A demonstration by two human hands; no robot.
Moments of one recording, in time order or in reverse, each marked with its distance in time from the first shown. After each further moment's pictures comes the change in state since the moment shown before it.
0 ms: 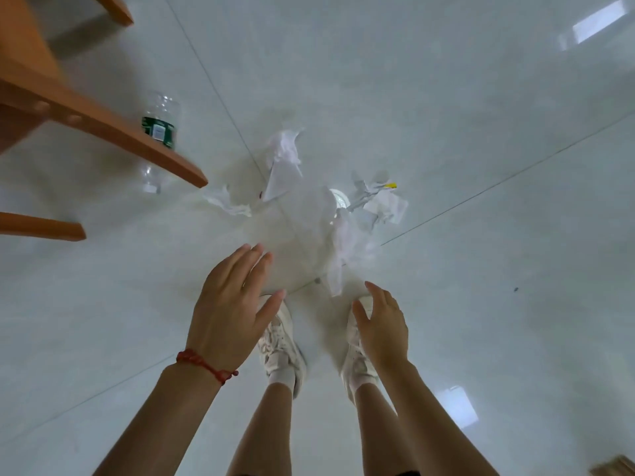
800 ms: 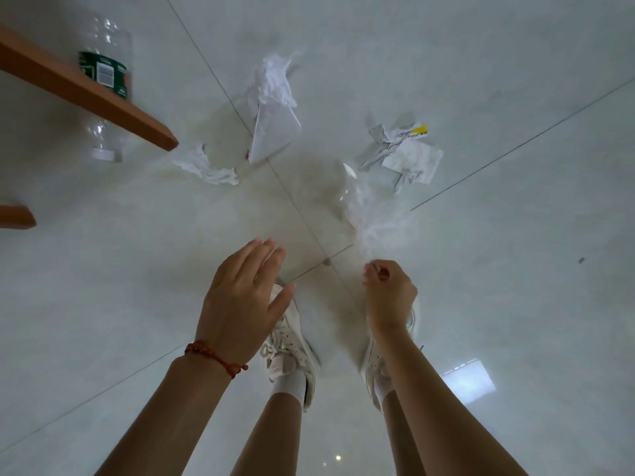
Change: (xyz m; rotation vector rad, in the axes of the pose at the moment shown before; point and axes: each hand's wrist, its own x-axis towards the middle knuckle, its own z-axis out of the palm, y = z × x) left_hand -0.005 -0.033 0.121 0.050 -0.088 0.059; right_hand 0.073 0.030 0.105 0.491 0.251 0.289
